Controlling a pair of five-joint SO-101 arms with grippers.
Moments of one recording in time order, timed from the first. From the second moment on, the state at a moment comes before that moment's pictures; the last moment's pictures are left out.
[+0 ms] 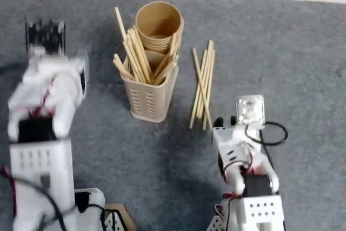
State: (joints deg) left arm -12.0 -46.4 31.4 50.8 -3.1; right arm -11.5 -86.0 83.8 44.9 2.5
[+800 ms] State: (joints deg) left arm 3.1 -5.2 -12.8 66.0 -3.1; right arm -11.5 -103.0 93.5 49.9 10.0
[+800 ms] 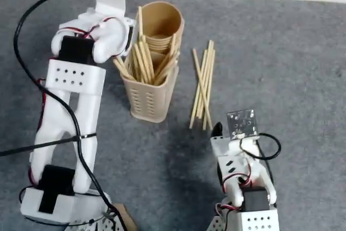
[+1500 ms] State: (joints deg) left arm -1.1 0.2 -30.2 68.3 -3.1; right arm -11.5 -103.0 94.0 49.9 10.0
